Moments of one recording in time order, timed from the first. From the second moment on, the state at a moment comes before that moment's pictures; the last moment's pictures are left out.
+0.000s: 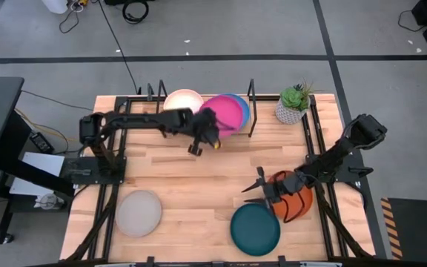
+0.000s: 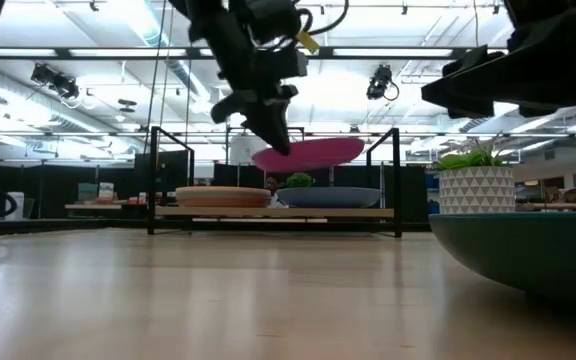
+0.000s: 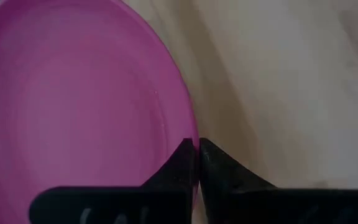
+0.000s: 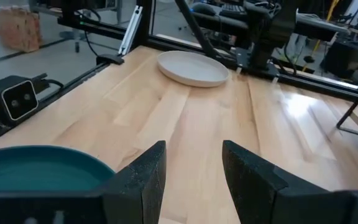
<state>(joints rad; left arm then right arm) 0.20 1.77 1.37 -0.55 -0.13 0.72 0.52 1.49 0.32 0.94 0.34 -0.12</state>
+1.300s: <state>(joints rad) 0.32 1.85 1.44 -0.44 -0.07 0.66 0.58 1.49 0.32 0.90 0.46 -0.14</state>
